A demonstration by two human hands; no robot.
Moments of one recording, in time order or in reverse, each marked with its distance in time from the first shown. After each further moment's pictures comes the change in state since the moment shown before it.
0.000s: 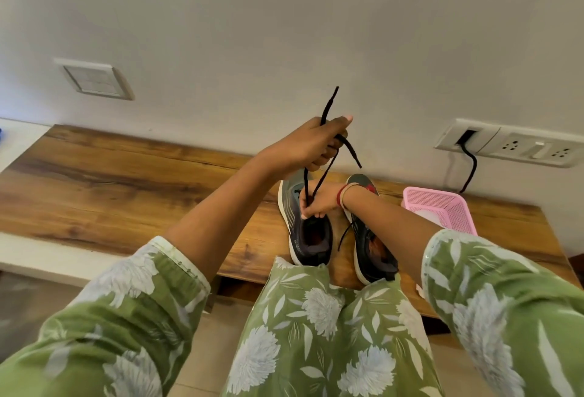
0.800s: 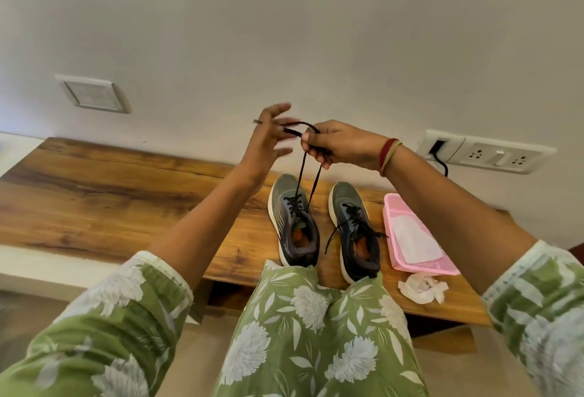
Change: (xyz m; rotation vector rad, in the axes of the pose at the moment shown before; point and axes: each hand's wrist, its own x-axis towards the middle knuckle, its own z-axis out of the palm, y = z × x) left_hand -0.015 -0.033 -0.018 -0.366 0.343 0.298; right_hand -0.113 -0.072 -0.079 0.489 0.292 -0.193
